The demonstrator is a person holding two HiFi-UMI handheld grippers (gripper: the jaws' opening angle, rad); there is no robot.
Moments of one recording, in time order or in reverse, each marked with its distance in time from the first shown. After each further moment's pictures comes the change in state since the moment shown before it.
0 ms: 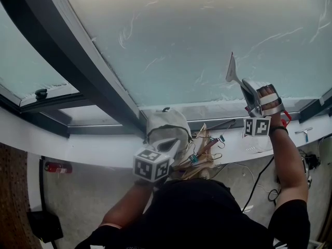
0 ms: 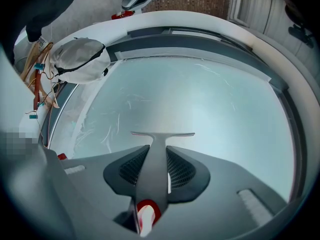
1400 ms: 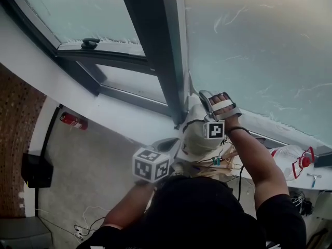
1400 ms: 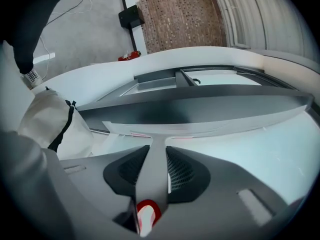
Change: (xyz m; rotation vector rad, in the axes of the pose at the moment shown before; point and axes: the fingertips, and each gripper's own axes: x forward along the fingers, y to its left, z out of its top) left arm -0.131 0.110 -0.059 -0.233 -0.127 0.313; right arm 0.105 0.108 0.399 0.020 -0.475 0.125
